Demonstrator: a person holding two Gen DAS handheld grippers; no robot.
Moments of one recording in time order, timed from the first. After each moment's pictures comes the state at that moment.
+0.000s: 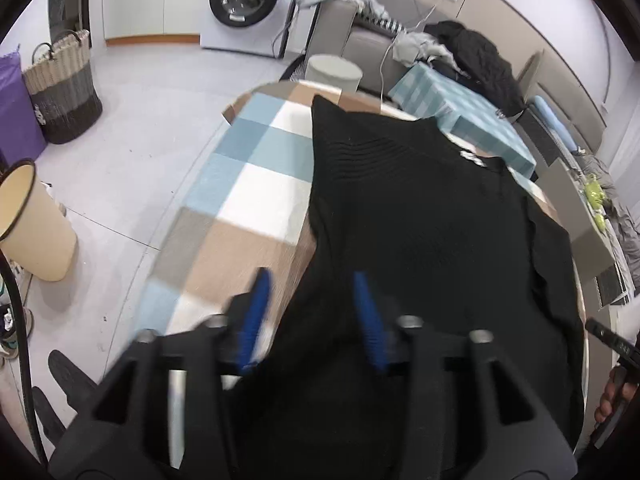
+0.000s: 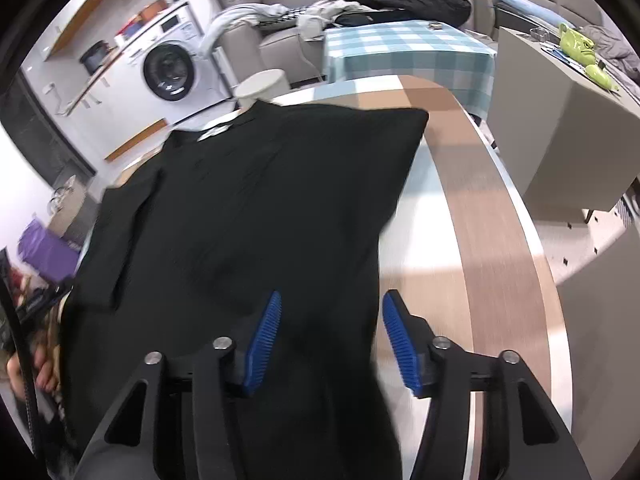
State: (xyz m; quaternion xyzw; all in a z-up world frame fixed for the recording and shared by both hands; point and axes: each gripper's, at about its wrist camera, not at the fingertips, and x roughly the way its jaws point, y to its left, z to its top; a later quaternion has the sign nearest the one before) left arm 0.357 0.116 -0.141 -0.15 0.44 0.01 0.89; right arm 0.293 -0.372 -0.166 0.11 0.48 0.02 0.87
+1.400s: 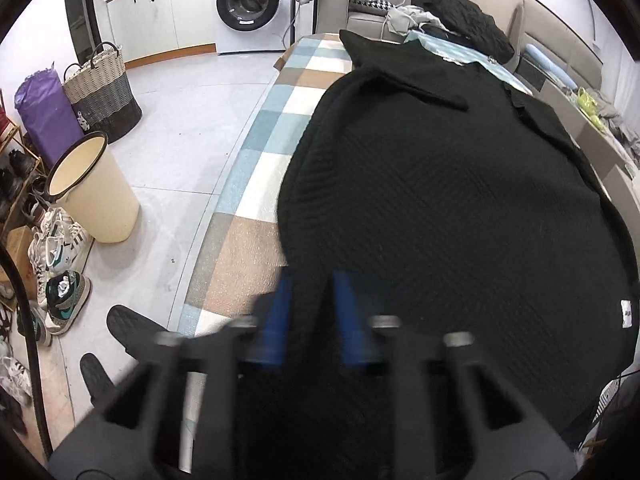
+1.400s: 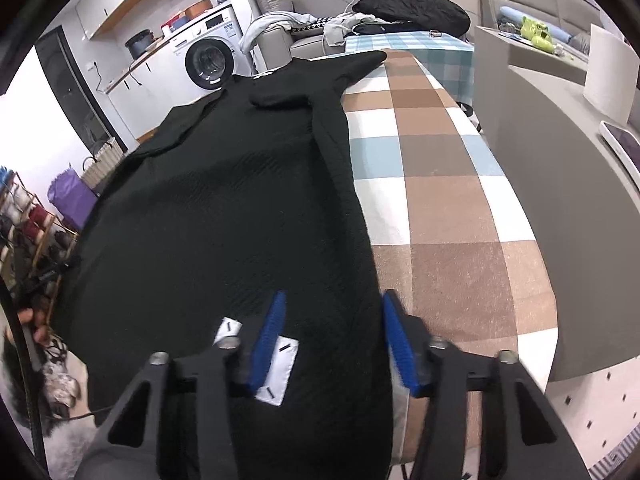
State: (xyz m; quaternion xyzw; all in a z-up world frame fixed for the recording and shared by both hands) left arm 0.067 0.133 -0.166 -0.05 0.45 0.03 0.89; right arm 0.014 -0.385 -0.209 0.08 0.44 0.06 0.89
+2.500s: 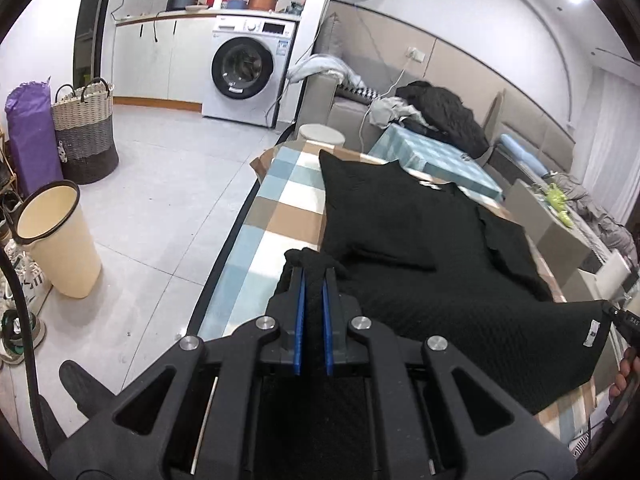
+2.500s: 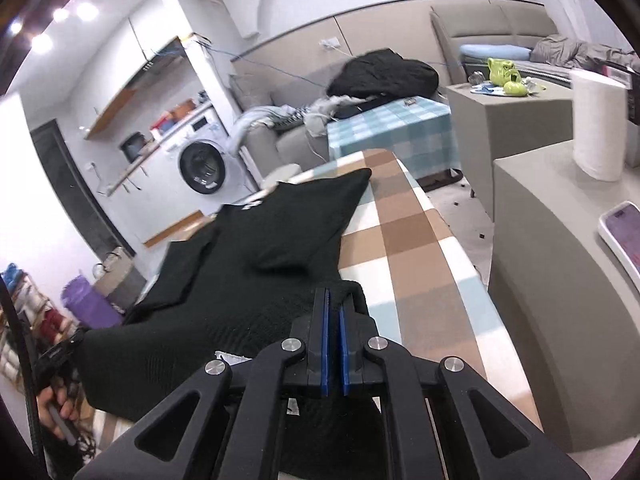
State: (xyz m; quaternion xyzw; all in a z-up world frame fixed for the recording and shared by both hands) left arm 0.145 0.165 -0.080 -0.13 0.32 0.00 0.94; right arm 0.099 -0.421 -0.134 0.19 0.30 0.02 0.93
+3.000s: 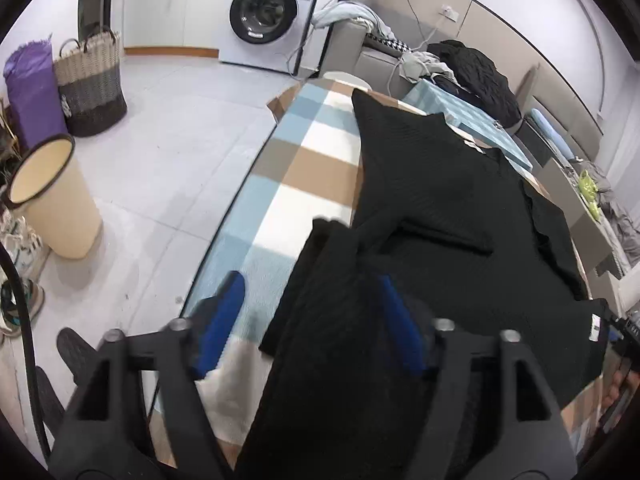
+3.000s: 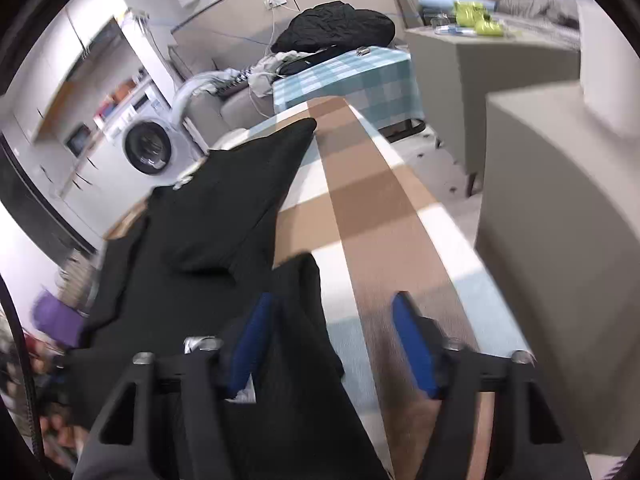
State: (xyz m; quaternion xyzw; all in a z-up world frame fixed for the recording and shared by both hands) left arm 0.239 0.158 -0.152 -0.16 0.41 0.02 0.90; right arm 0.170 -0.444 -0.192 0.23 0.39 -0.03 0.89
